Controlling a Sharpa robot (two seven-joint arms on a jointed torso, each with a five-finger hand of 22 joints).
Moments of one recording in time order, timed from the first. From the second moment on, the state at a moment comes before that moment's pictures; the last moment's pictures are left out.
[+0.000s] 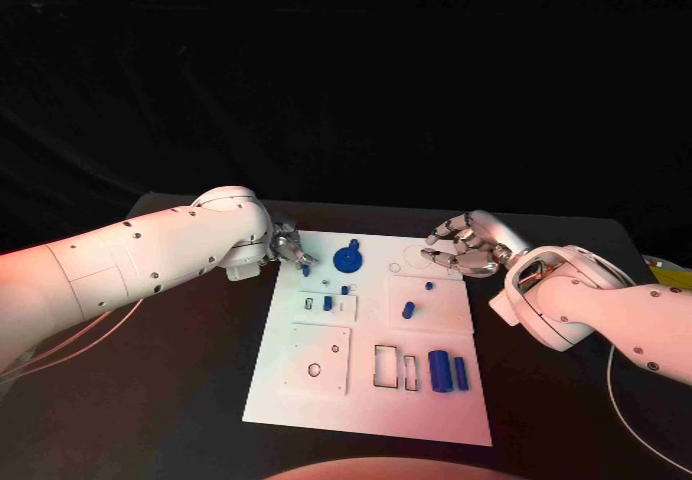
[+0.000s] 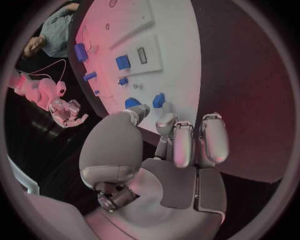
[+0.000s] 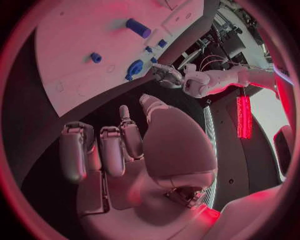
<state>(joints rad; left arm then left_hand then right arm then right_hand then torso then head) 1.28 -0.65 -0.03 1.25 -1.12 0.20 -0.57 1.09 -0.19 0.43 0.29 0.27 0.86 0.07 0.60 0.65 1.31 0.00 1.17 0.98 1.46 -0.06 1.45 1.31 0.08 1.35 0.05 1.44 1.24 1.21 -0.91 -0.14 1.65 -1.07 -0.55 -0.12 1.29 -0.15 0.23 0.29 0.31 0.86 0.16 0.28 0.42 1.38 0.08 1.39 1.31 1.47 0.00 1.51 1.31 0.02 1.47 0.11 1.43 1.31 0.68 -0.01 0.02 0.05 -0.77</state>
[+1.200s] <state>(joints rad) 1.27 -0.67 -0.04 1.25 -1.02 0.18 -0.53 1.33 -0.18 0.66 0.31 0.26 0.84 0.07 0.66 0.64 1.30 0.00 1.15 0.94 1.46 -0.06 1.45 1.31 0.08 1.33 0.05 1.43 1.23 1.21 -0.91 -0.14 1.65 -1.07 -0.55 -0.12 1.29 -0.15 0.23 0.29 0.31 0.86 0.16 0.28 0.42 1.38 0.07 1.39 1.31 1.47 0.00 1.51 1.31 0.02 1.47 0.11 1.42 1.31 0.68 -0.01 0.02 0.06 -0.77</state>
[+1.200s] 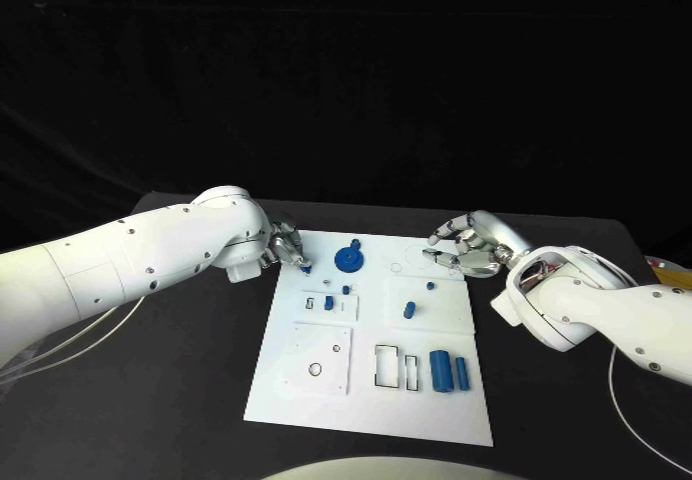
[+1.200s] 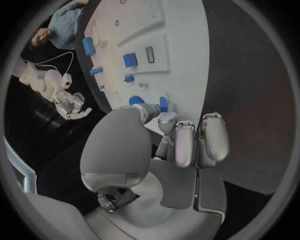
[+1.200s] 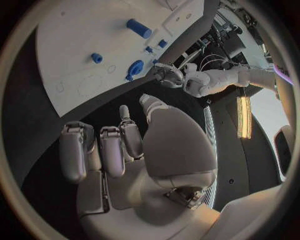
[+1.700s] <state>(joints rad) 1.27 -0.78 -0.03 1.44 -0.94 0.15 -0.54 1.26 -0.24 0.76 0.26 0.27 0.84 0.07 0.74 0.64 1.31 -0.01 1.15 0.95 1.47 -0.07 1.45 1.31 0.08 1.34 0.05 1.43 1.25 1.21 -0.91 -0.14 1.64 -1.07 -0.55 -0.12 1.29 -0.14 0.23 0.29 0.31 0.86 0.16 0.28 0.42 1.38 0.07 1.39 1.31 1.47 0.00 1.51 1.31 0.02 1.47 0.11 1.42 1.31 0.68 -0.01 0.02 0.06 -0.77</state>
